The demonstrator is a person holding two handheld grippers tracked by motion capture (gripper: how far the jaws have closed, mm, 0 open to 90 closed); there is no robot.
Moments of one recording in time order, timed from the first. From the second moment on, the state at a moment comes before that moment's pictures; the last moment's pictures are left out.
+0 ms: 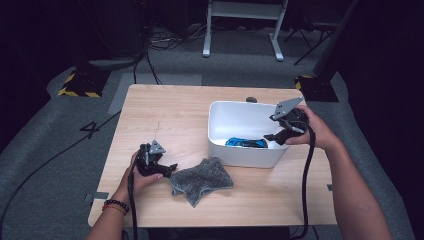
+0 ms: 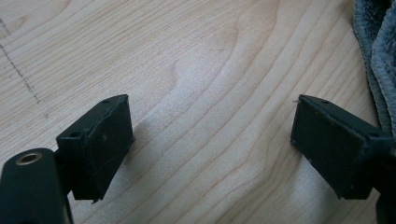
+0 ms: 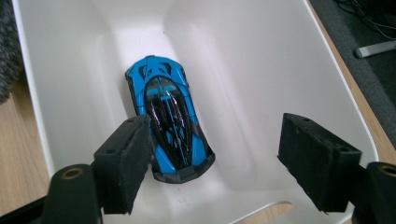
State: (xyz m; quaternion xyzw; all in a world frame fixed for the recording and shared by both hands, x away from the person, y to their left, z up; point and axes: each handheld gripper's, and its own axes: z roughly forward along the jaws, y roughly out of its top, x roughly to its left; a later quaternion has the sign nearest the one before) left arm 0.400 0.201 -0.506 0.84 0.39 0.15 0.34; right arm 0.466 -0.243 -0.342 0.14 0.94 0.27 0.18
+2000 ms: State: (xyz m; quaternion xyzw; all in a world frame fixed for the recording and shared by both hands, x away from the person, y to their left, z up) left arm 0.400 0.201 -0.506 0.84 0.39 0.15 0.34; right arm 0.361 -0.321 -0.380 0.23 0.85 0.40 0.25
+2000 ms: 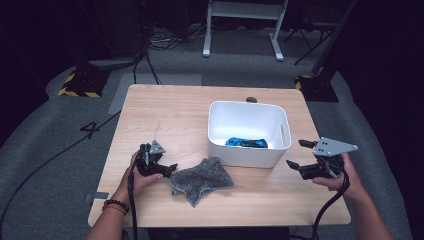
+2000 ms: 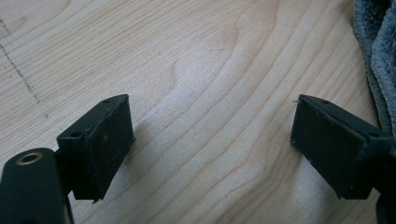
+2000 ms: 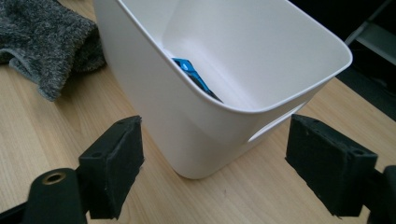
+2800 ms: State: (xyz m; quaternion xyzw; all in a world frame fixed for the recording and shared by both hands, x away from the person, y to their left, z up) left arm 0.400 0.201 -0.506 0.84 0.39 0.15 0.34; right arm 0.364 -0.329 -0.433 0.24 0.88 0.34 0.23
